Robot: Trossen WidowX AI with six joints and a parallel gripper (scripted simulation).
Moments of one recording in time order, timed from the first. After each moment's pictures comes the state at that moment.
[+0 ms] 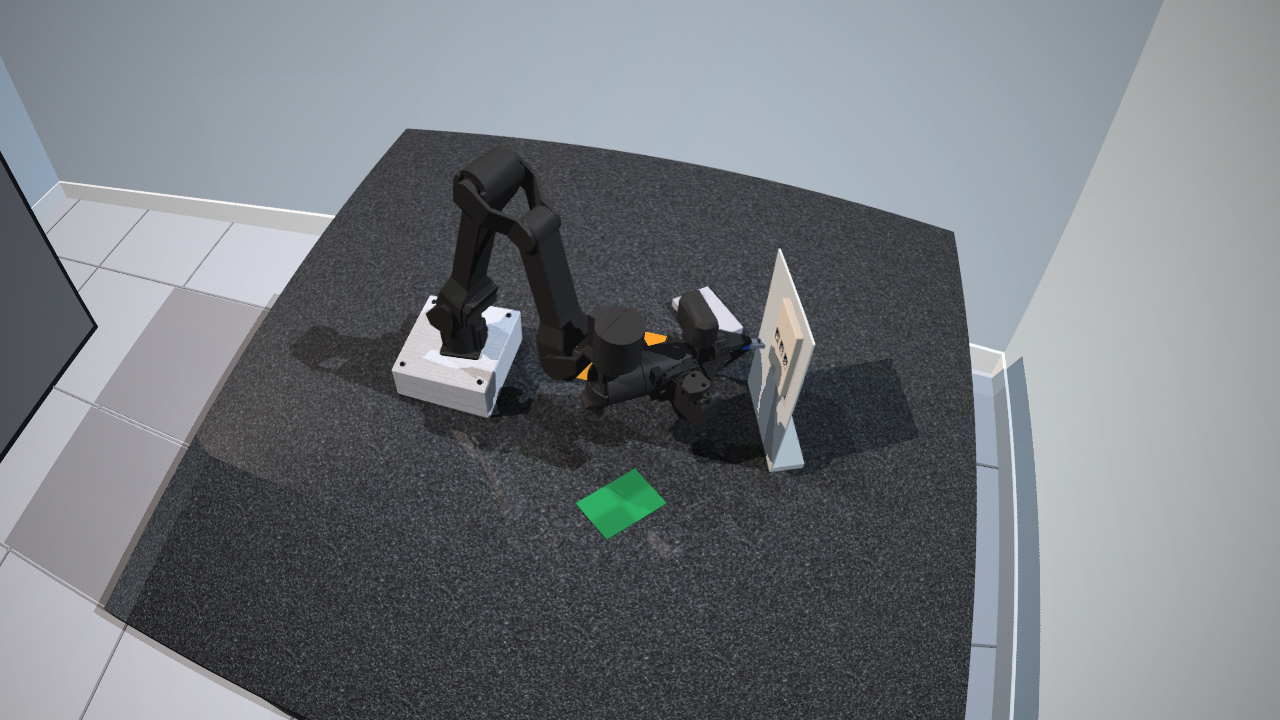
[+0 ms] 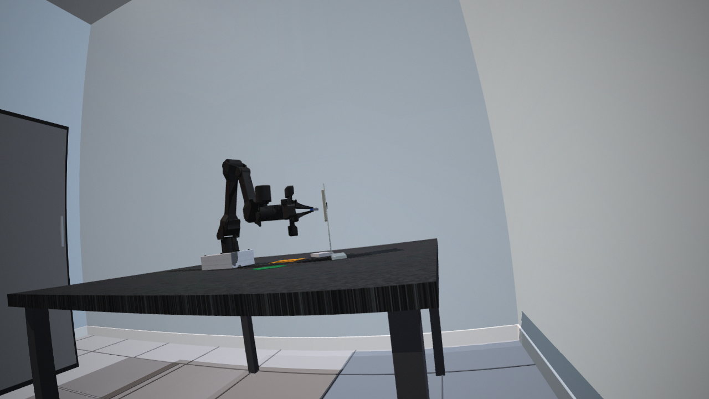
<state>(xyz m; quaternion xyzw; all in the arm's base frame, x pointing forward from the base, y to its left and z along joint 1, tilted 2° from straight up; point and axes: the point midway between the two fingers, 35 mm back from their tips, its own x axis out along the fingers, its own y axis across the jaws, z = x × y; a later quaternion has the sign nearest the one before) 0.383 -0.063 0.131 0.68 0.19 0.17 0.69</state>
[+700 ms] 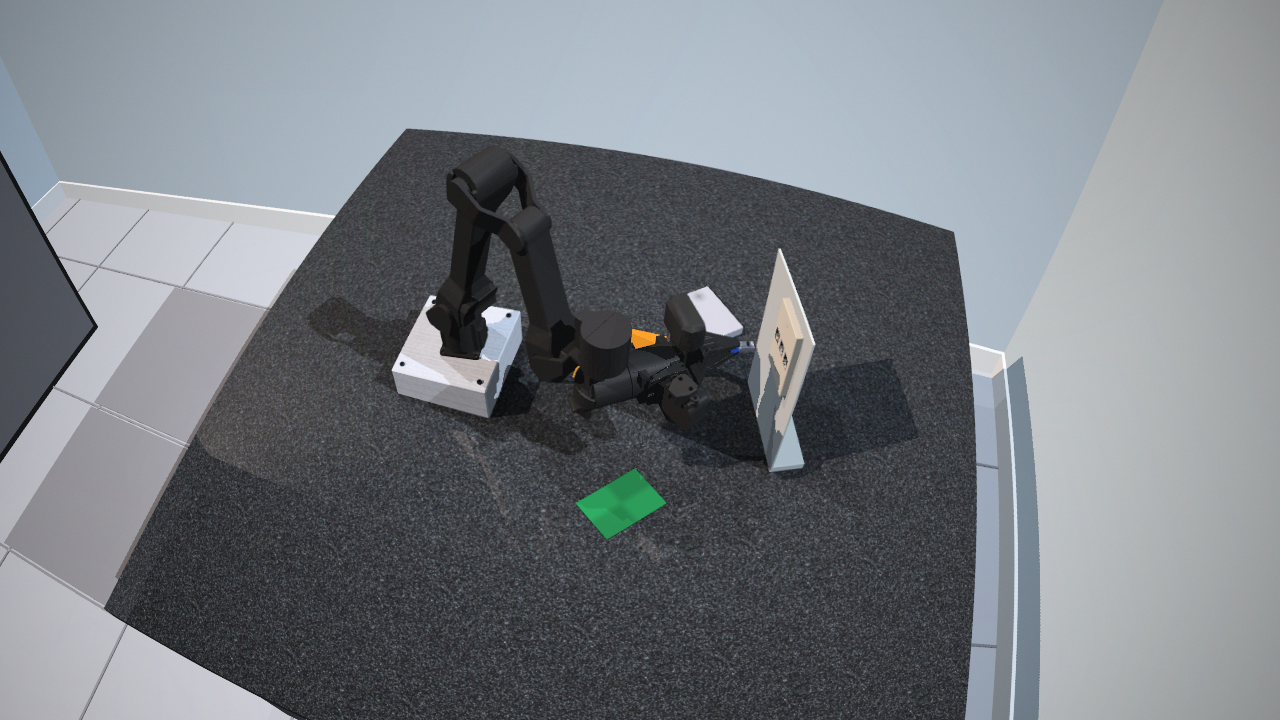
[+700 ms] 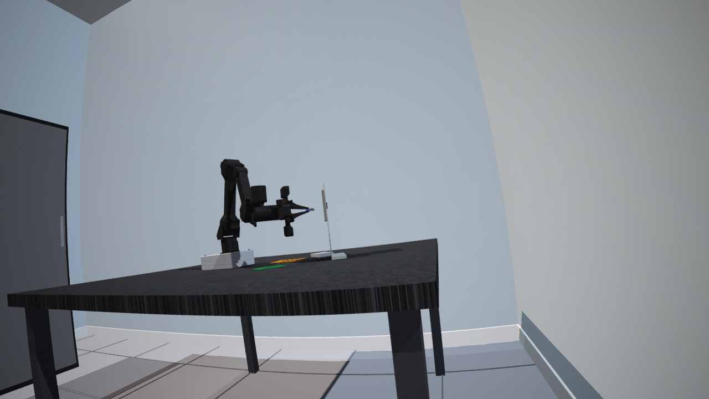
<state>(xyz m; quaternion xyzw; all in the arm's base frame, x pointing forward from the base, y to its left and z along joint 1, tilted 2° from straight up) 0.368 -0.071 0.131 0.68 0.19 0.17 0.69</state>
